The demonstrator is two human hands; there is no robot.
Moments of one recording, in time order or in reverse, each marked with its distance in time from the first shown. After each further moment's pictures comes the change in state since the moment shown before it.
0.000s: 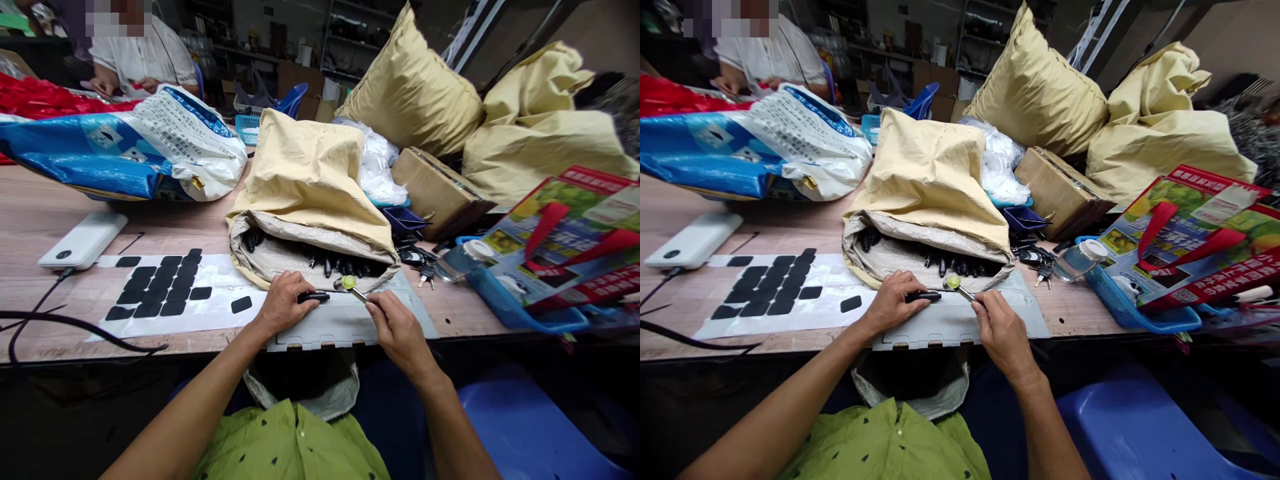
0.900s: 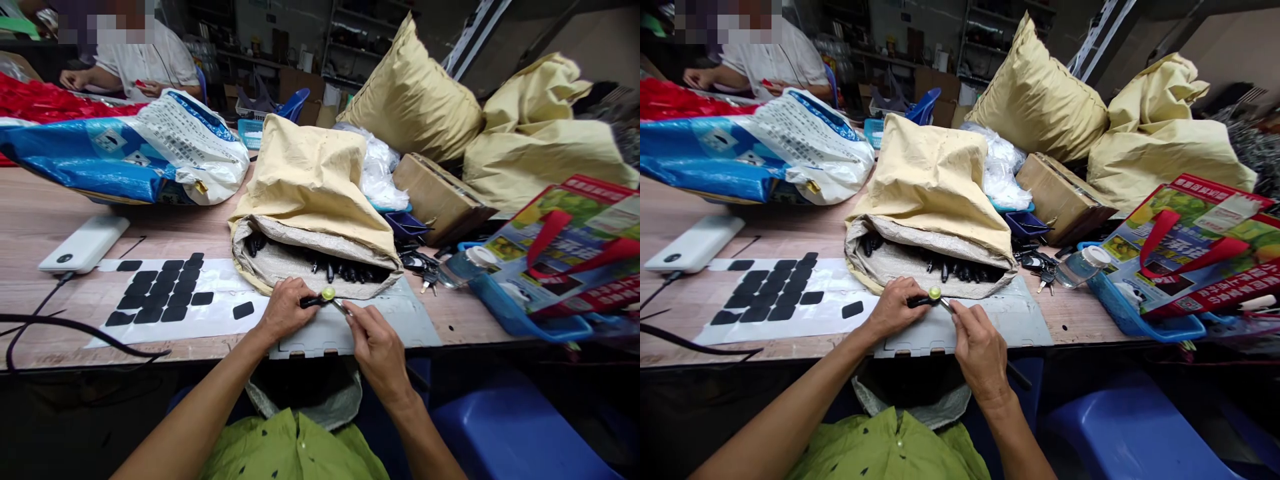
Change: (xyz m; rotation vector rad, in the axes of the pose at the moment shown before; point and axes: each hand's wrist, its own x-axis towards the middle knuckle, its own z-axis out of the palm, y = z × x) left_hand 0.003 0.002 -0.001 -0.086 0.028 -0.054; right_hand -0.010 -0.045 0.033 -0.004 0.085 0.068
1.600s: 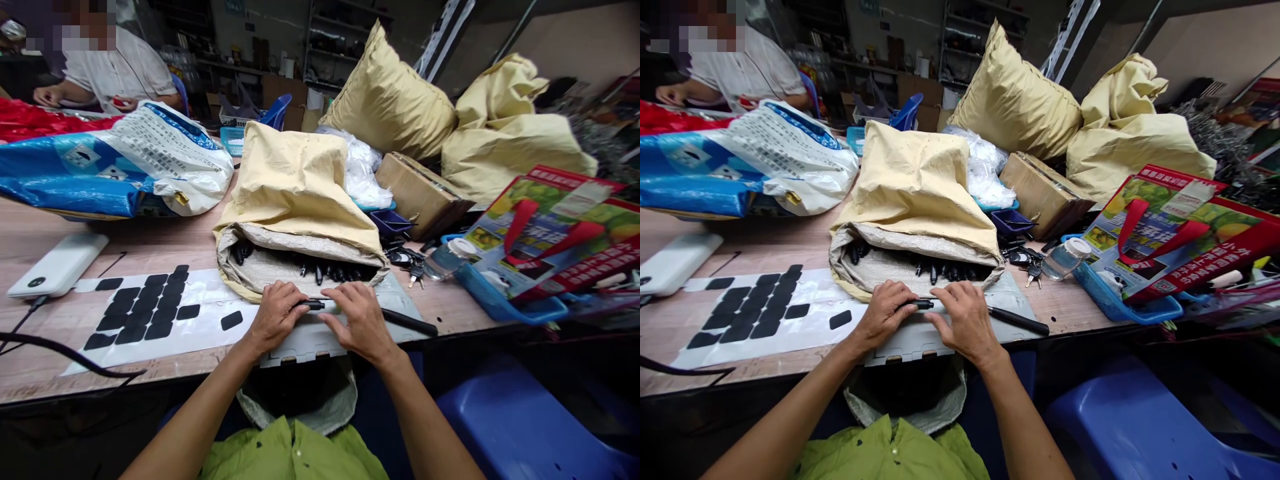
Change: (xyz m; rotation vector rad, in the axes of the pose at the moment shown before) left_hand -0.006 -0.003 -0.004 0.031 -0.037 0.144; right_hand 0.043 0.010 -0.008 -0.168 -0.086 -0.331
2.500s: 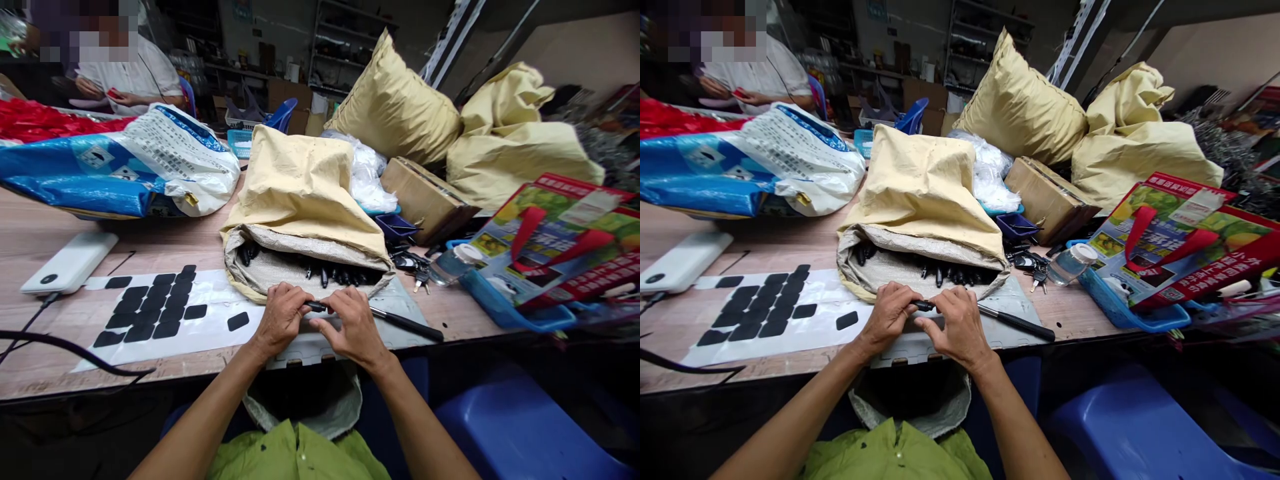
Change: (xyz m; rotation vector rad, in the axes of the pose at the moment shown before) left_hand -0.004 0.005 0.000 0.026 0.076 0.025; right_hand 0.009 -0.020 0.016 0.110 -0.007 0.025
